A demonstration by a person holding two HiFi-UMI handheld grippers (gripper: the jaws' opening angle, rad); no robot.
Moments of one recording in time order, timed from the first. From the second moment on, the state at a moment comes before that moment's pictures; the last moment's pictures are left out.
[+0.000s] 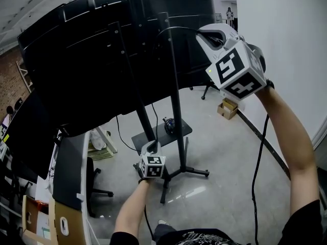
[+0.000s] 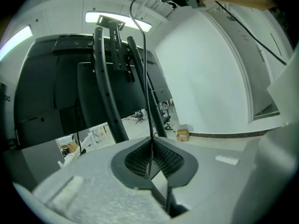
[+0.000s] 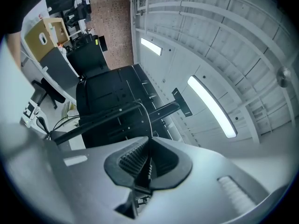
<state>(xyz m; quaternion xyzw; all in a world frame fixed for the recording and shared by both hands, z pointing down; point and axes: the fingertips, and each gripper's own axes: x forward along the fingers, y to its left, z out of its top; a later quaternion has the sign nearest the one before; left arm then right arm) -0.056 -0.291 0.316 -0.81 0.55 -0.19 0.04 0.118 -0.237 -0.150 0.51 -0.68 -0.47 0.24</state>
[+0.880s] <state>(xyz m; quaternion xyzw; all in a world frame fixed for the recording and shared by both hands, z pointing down) -0.146 -0.327 0.064 -0.79 0.60 -0.10 0.09 0.167 -0.335 -0.129 0.55 -0.72 -0.37 0.19</state>
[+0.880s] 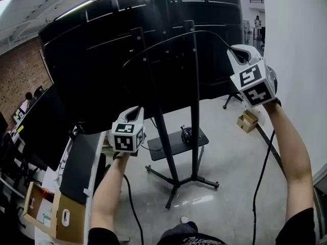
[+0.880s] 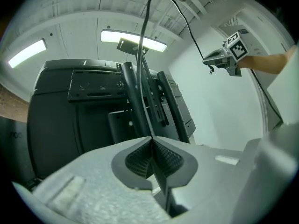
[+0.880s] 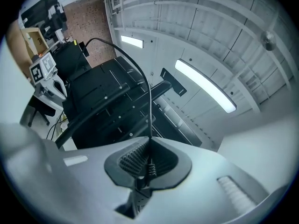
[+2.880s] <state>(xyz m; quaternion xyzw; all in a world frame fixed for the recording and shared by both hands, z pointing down) -0.206 -0.449 -0.040 -0.82 0.54 -0.13 -0.11 0.150 -0.562 -0.174 0.55 -0.78 -0.21 0.22</state>
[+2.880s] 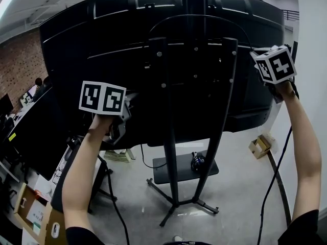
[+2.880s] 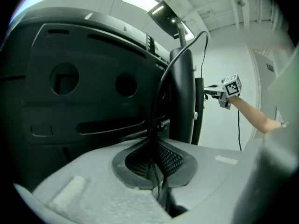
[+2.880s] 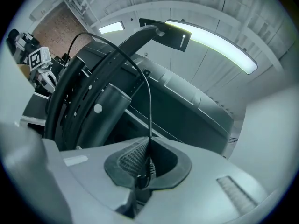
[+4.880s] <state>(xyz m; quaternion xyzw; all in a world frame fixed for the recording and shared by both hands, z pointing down) -0.180 -0.470 -0.097 -0.78 0.55 -0.21 -0.22 0.125 -0.580 -0.138 0.46 -0.86 -0.09 0.20</state>
